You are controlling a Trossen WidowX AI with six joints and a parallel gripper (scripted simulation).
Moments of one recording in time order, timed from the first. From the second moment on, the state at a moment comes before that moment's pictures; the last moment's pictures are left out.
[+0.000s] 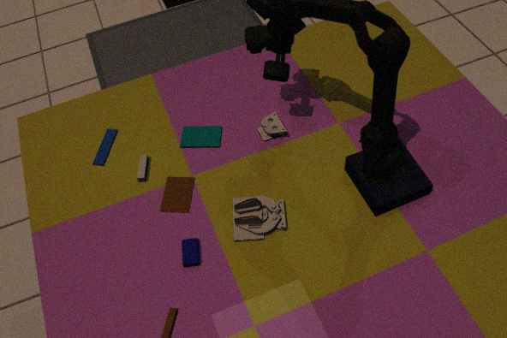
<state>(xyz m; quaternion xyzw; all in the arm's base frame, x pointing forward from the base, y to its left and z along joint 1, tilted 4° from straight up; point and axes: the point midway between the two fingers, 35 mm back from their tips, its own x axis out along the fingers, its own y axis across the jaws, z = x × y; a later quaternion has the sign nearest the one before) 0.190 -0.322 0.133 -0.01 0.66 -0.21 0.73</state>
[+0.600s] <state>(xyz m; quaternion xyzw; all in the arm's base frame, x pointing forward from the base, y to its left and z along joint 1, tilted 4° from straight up) 0.210 -0.264 0.091 -0.05 0.71 -0.01 0.71</state>
